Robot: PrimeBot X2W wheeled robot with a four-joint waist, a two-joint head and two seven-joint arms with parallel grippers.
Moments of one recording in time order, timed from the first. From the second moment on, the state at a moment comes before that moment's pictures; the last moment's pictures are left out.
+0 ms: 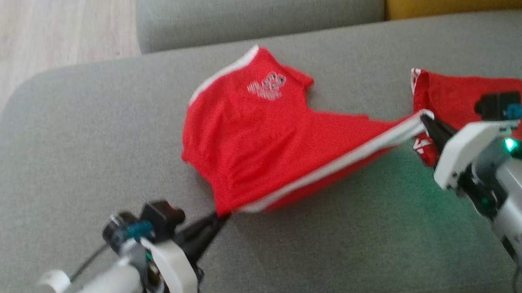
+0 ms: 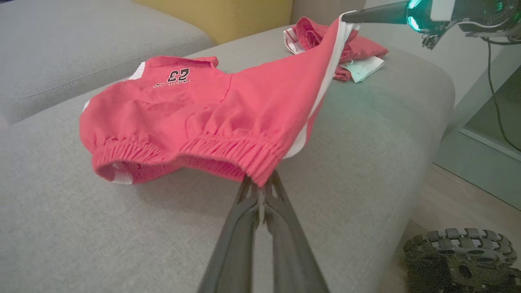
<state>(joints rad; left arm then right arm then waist) -0.51 0.54 -1.17 0.31 -0.75 -0.11 -0.21 -0.58 -0.35 0.50 0.82 0.73 0.13 0.07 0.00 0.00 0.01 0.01</state>
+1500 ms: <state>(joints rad) -0.70 0.51 -1.06 0.27 -0.90 -0.06 -0.08 -0.92 -0.38 0.45 0.66 0.47 0.13 0.34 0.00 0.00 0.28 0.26</state>
